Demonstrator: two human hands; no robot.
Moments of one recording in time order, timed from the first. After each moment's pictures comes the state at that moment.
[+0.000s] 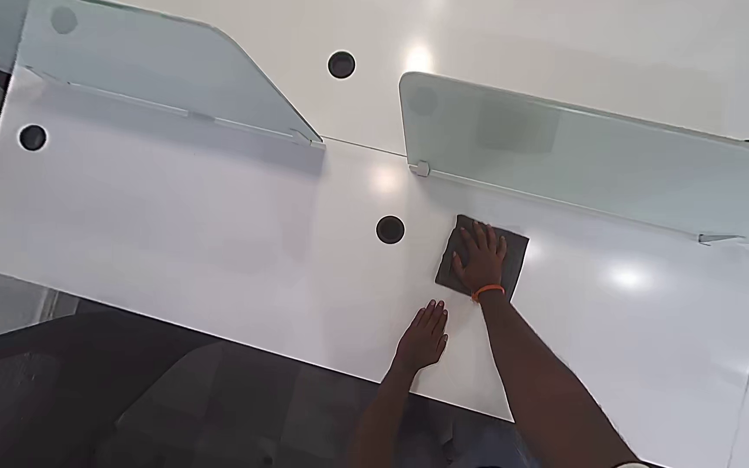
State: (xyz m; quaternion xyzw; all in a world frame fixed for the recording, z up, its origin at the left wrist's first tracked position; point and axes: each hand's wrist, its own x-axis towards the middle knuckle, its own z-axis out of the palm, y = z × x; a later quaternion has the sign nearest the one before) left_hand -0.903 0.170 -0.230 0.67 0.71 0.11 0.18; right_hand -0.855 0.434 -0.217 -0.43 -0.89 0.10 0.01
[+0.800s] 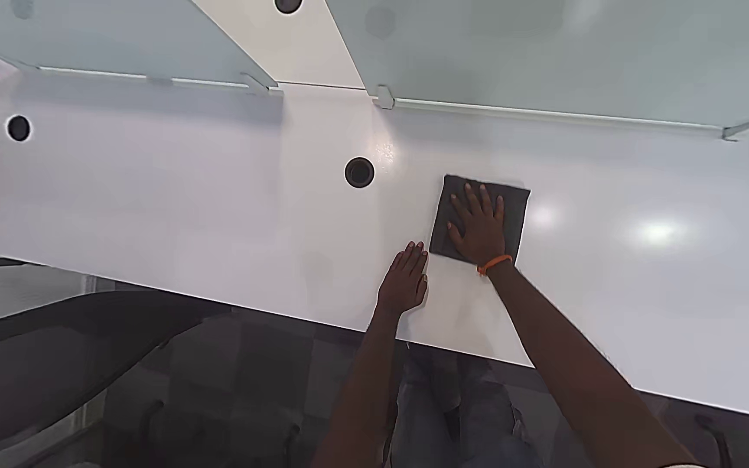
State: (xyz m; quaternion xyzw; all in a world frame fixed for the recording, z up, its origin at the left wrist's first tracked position) left_hand -0.905 0.166 -0.242 0.67 0.72 0.13 0.14; right_hand -0.763 0.387 -0.214 -0.38 -0.91 0.17 0.01
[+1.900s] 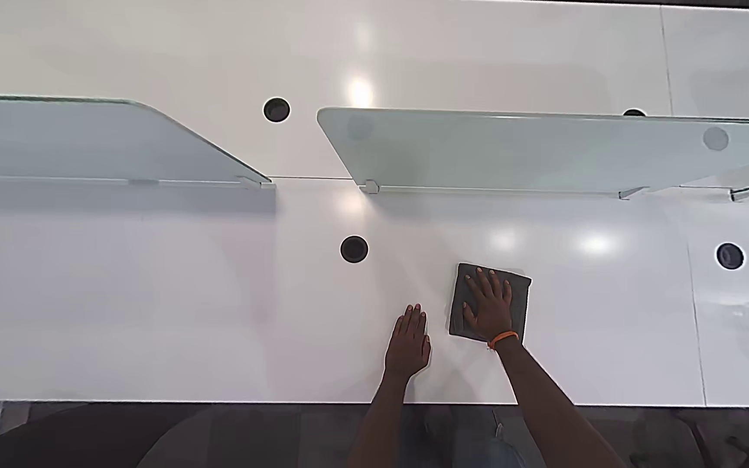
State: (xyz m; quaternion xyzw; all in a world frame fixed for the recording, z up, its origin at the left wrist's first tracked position) left_hand -0.905 0.170 -0.235 0.67 0.72 0.13 0.13; right_hand -0.703 0.357 -0.211 -0.49 -0.87 0.09 -0.03
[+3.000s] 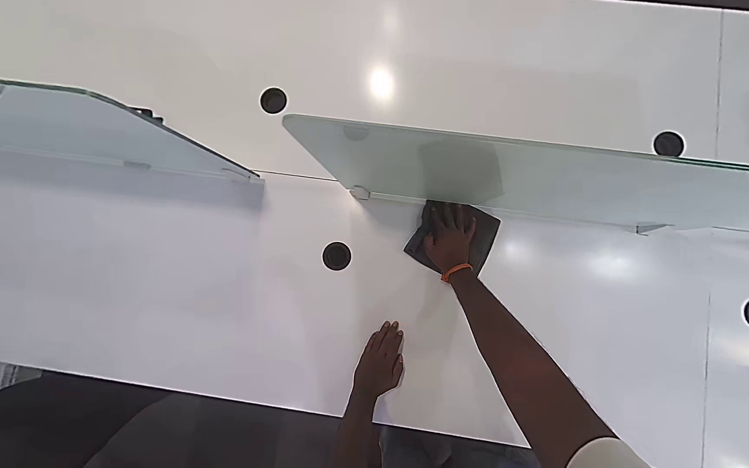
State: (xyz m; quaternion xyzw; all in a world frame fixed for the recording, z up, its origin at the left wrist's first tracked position) left_hand -0.903 0.169 -0.235 0.65 0.74 0.13 0.14; right_hand -0.855 0.532 -0.214 -0.48 -0.86 0.14 0.04
